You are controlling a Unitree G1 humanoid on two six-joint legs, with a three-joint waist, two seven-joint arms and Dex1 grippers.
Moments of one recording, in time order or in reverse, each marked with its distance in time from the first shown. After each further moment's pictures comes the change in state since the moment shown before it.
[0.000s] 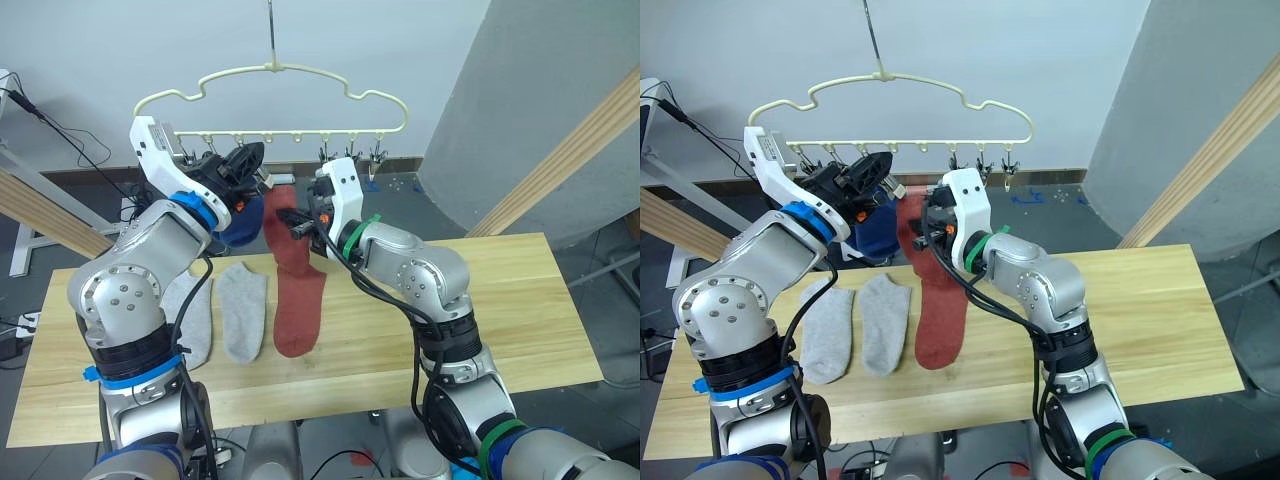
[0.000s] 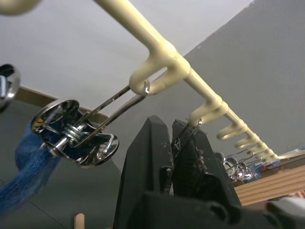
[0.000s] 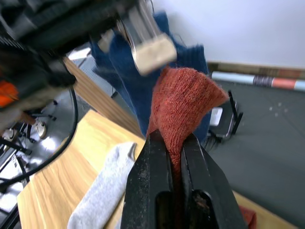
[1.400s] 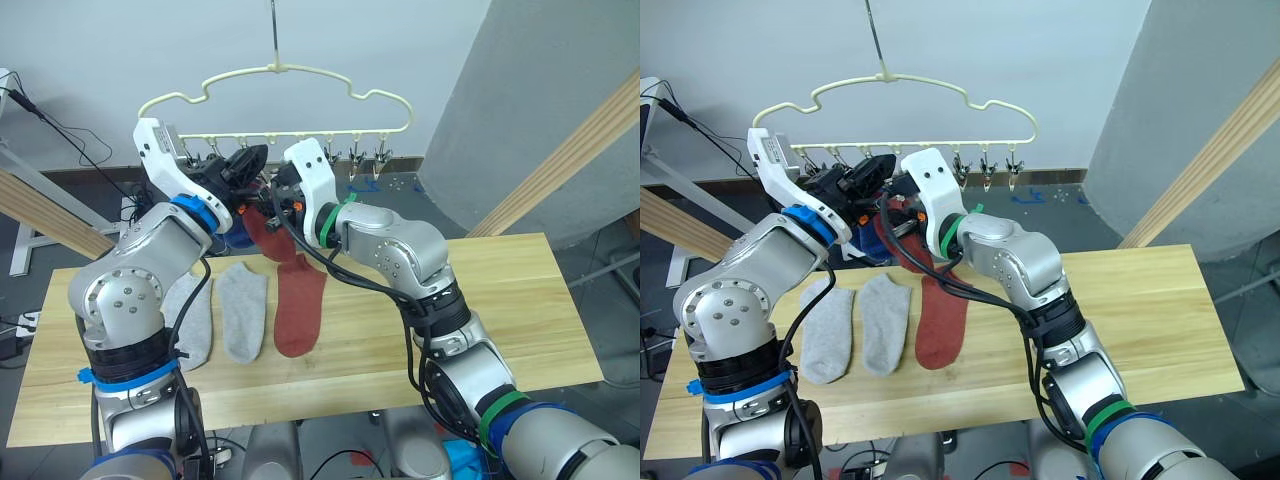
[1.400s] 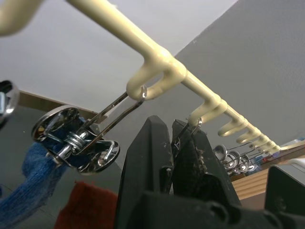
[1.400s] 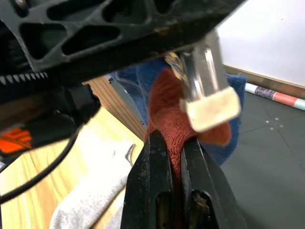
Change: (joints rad) left arm 0.031 0.044 -0.046 0.000 0.011 -0.055 -0.054; right arm -0.169 -0.047 0.084 0.124 -0.035 -0.050 0.031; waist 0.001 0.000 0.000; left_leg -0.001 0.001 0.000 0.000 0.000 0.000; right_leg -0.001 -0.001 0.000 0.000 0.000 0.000
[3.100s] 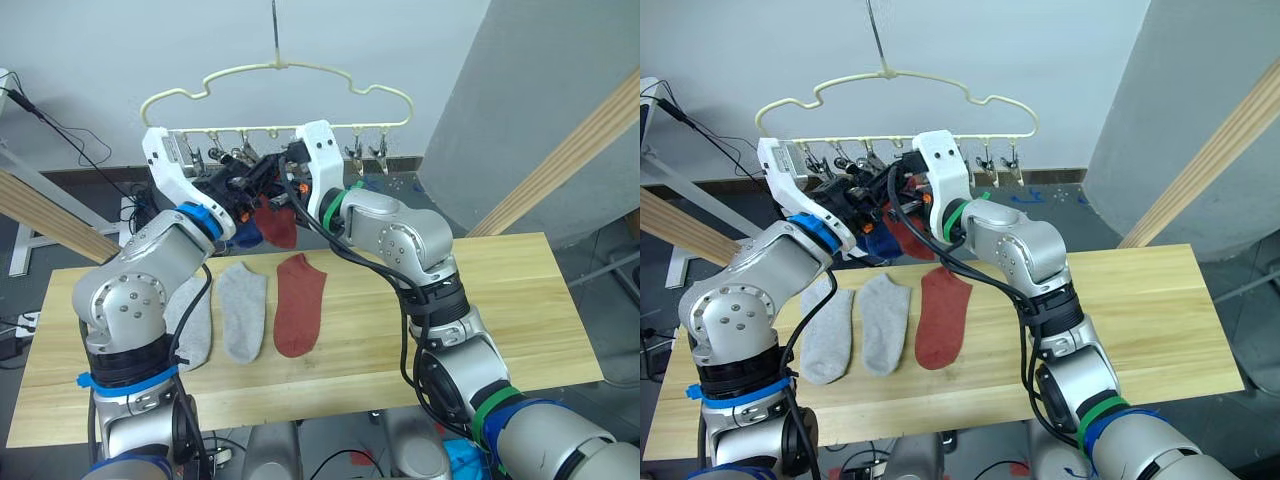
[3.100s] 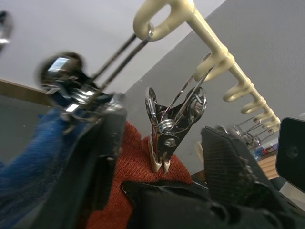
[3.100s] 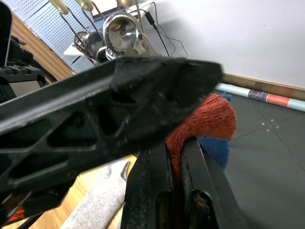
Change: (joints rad) left arm 0.031 0.009 -0.031 0.002 0.013 -0.017 -0.031; right arm -0.052 0.054 -0.112 0.045 -0.004 0.006 -0.020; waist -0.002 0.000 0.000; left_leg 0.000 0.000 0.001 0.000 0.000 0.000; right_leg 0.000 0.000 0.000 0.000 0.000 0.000
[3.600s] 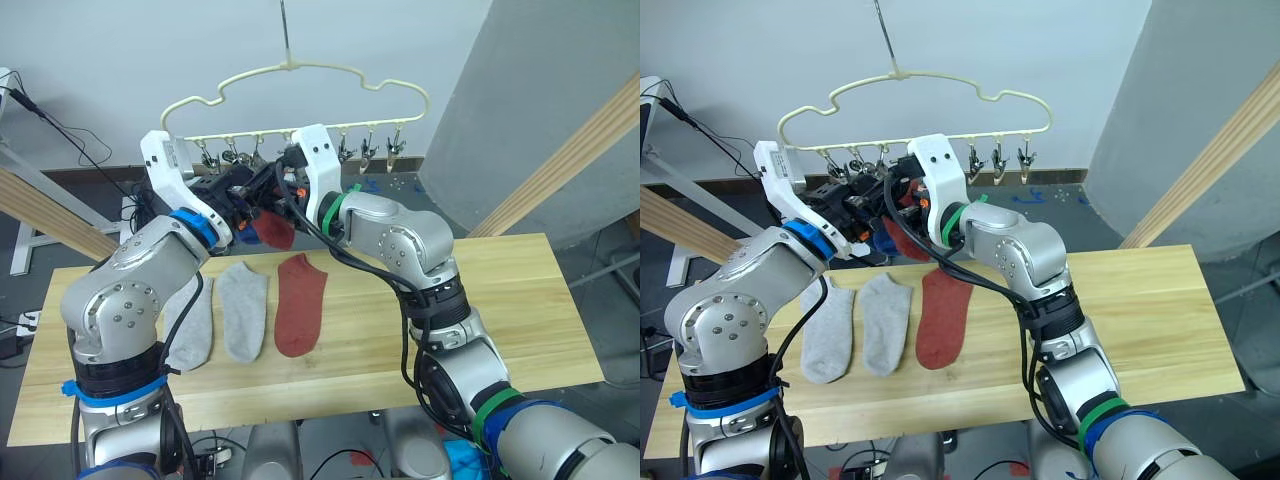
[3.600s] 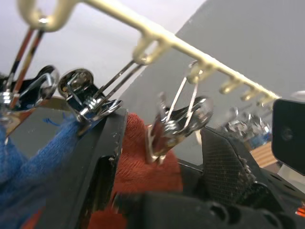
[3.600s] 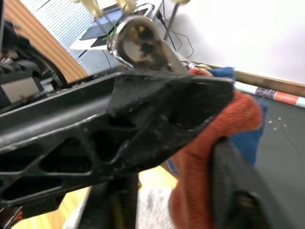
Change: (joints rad) left arm 0.082 0.106 -0.041 -0.100 0.032 -0.009 -0.085; right arm 0.039 -0.011 0.042 -0.071 0.009 0.051 0.015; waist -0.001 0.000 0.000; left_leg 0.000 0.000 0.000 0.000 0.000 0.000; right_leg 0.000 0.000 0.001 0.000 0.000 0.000
